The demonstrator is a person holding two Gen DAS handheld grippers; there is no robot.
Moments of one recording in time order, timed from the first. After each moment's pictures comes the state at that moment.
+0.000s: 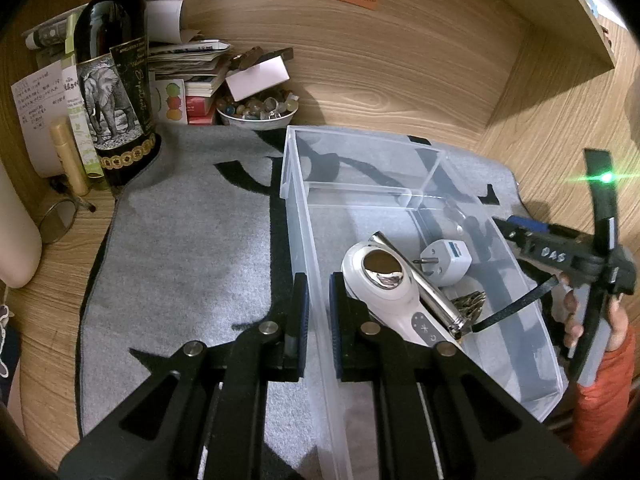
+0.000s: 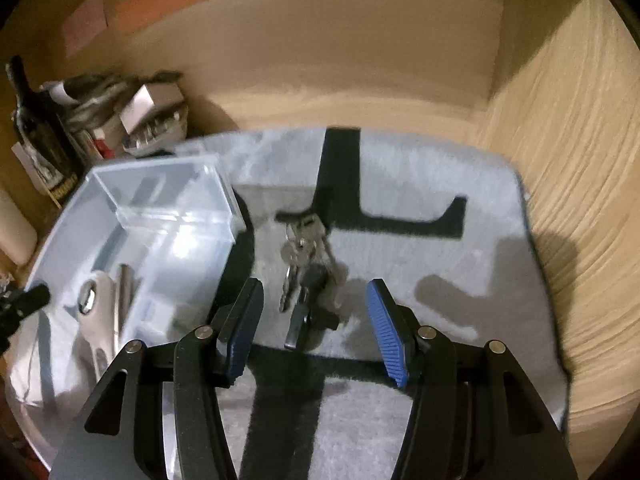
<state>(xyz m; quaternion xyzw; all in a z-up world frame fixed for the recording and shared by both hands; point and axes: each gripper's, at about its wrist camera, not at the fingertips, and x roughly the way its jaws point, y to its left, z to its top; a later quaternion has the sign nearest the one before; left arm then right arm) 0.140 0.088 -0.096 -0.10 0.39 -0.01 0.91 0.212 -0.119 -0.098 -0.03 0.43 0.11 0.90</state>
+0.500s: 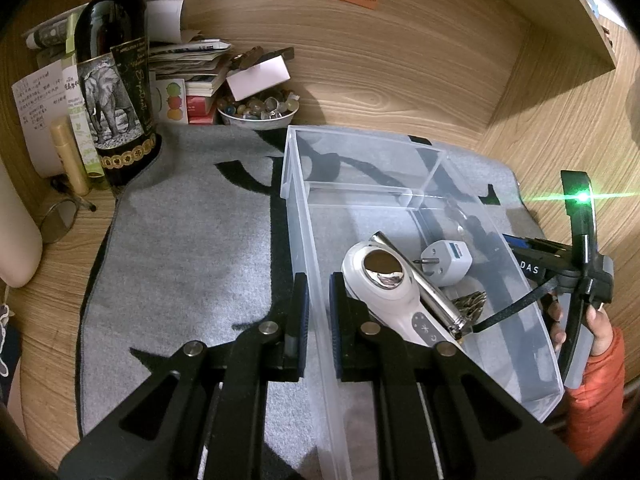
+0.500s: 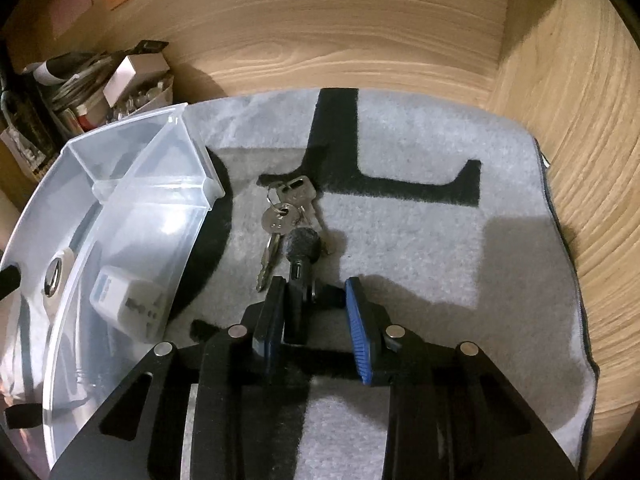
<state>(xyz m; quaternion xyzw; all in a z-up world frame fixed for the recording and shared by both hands) 0.139 0.088 -0.096 -0.10 0.39 -0.01 0.91 0.214 -0.130 -0.126 -0.03 0.45 0.11 0.88</state>
